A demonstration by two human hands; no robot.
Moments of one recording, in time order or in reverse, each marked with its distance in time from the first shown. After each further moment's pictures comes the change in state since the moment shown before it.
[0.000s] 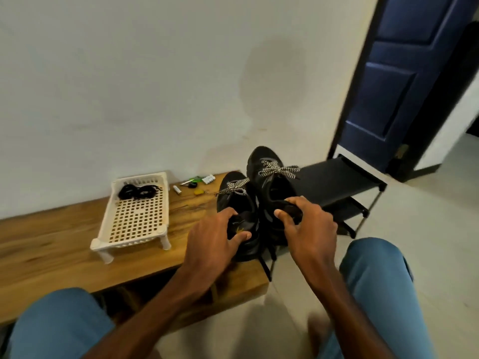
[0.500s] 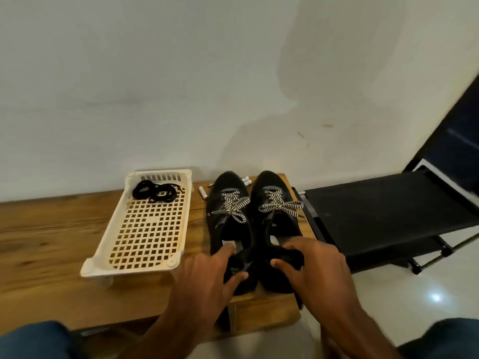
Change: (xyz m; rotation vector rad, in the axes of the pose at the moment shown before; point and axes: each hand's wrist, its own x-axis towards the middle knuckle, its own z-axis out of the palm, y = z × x) left_hand 0.058 -0.106 0.046 0.297 -0.176 -0.188; right_hand 0.075 0.011 0.126 -0.138 -0.592 -0.167
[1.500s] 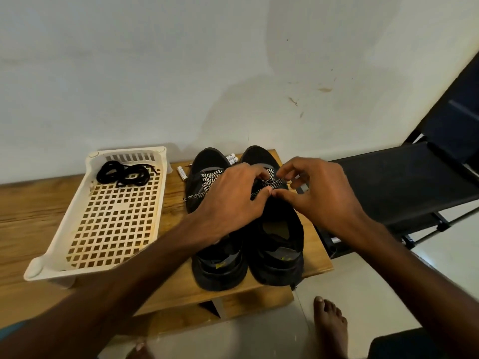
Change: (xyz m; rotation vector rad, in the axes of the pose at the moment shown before) left_hand 0.131 0.049 0.004 -0.308 0.102 0.352; right_hand 0.102 0.032 -0.026 0.035 0.121 -0.202
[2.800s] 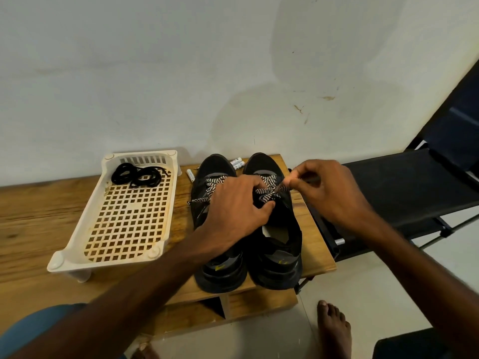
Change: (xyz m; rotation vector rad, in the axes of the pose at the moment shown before) left_hand -0.021 0.004 0.003 -0.019 0.120 -0.149; right_hand 0.002 0.001 -0.006 0.181 0.004 0.029
